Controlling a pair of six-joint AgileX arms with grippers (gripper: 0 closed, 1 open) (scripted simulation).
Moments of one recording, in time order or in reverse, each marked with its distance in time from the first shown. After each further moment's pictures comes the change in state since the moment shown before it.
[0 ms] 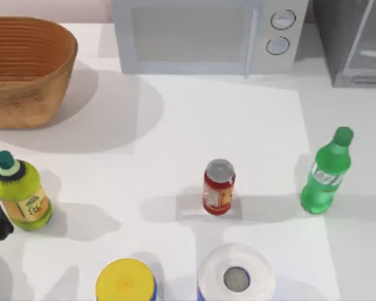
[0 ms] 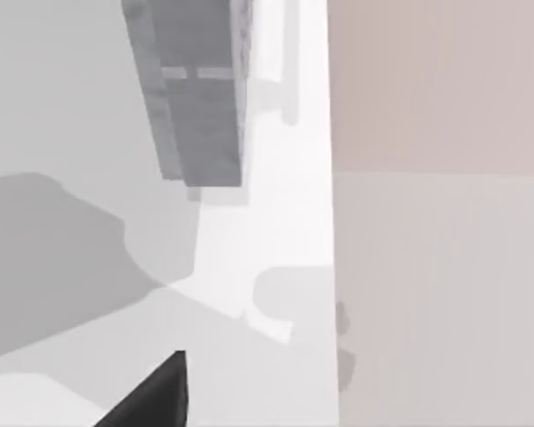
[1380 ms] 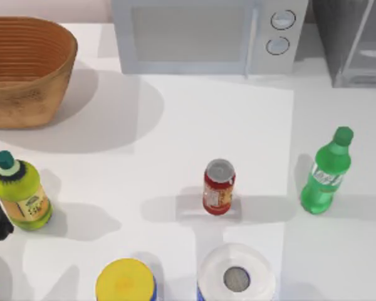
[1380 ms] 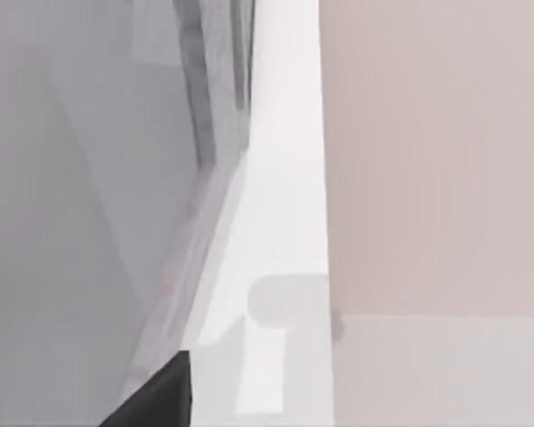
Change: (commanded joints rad) left arm 0.000 0.000 0.000 0.000 0.000 0.000; right arm 0.855 0.021 -0.022 1.125 0.197 1.352
